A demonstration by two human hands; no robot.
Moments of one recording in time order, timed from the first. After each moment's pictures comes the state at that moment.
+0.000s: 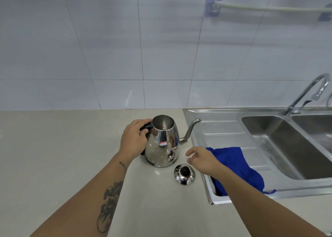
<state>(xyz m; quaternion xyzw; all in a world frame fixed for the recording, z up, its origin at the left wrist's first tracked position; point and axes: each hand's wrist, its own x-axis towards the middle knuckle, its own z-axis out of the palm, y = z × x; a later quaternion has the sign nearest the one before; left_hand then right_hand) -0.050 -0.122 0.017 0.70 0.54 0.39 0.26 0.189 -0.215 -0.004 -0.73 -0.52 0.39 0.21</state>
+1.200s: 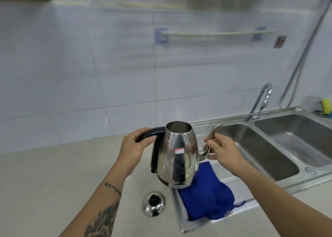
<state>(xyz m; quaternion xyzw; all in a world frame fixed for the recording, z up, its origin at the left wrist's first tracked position) 0.067 -0.142 0.094 0.62 0.40 0.44 0.52 0.327 -0.245 0.079 -0.71 -0.42 0.29 0.48</state>
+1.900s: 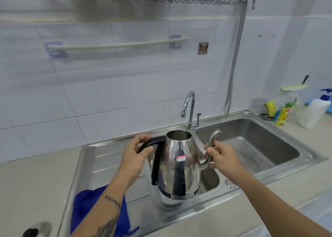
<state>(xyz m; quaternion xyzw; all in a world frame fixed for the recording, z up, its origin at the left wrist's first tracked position) 0.436 -0.257 0.098 0.65 0.37 0.44 0.50 0.689 -0.369 0.076 -0.72 -0.37 0.29 0.51</state>
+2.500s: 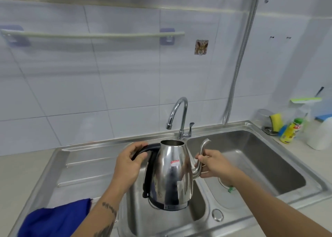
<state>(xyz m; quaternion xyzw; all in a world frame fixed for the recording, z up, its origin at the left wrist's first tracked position) 0.541 -0.200 0.054 0.64 0.42 0.46 0.45 0.809 -0.287 0.056 -0.72 -0.36 0.44 0.40</state>
